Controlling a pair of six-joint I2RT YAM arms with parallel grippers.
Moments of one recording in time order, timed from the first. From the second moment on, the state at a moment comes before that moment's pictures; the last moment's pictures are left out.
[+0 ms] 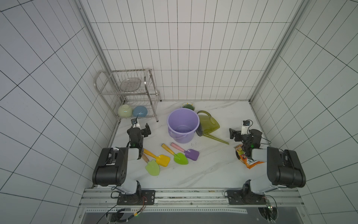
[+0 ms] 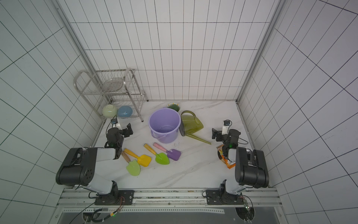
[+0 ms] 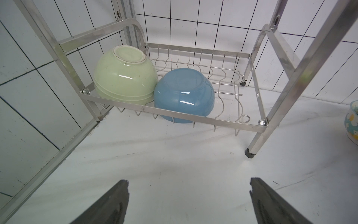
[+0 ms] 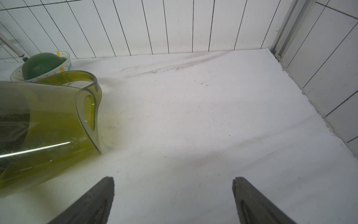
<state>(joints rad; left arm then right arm) 0.02 1.55 0.44 0.81 -0.16 -0.14 -0.08 1.53 0.42 0.73 -0.28 -0.03</state>
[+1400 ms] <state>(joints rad) 0.10 1.28 0.57 0.37 0.06 -0.03 0.31 0.98 0.72 -0.21 -0.14 0.12</state>
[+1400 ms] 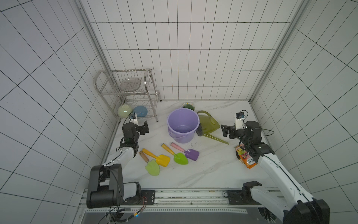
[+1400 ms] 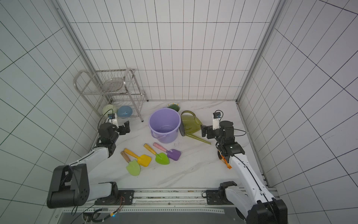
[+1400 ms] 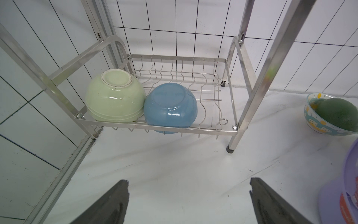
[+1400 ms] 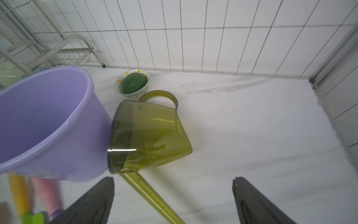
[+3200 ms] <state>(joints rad) 0.06 1.15 0.75 -0.49 0.51 0.75 0.82 1.51 0.43 0.37 -0.30 1.07</state>
